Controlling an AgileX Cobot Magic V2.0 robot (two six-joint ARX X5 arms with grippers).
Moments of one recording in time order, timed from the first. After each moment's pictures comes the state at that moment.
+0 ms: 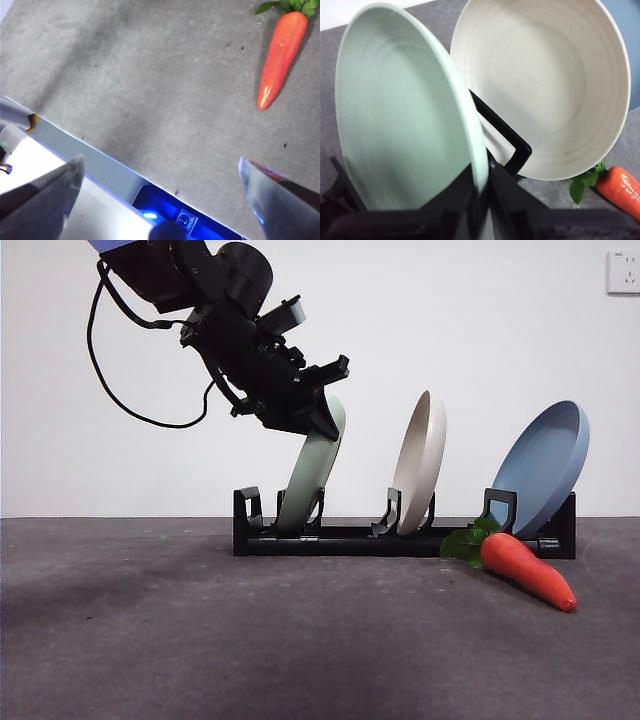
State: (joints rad) left arm -0.46 2.04 1.62 -0.10 0.28 0.02; right arm 0.09 0.77 0.96 -1.11 -0.57 -0.12
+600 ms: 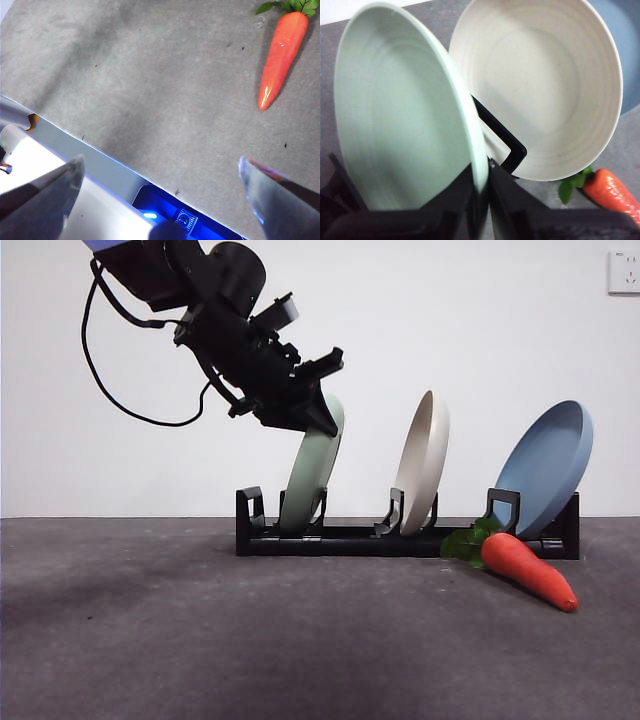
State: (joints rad) left arm -0.45 2.02 1.62 -0.11 0.34 -0.03; right arm 0.09 0.77 0.96 -1.11 -0.57 -0.12
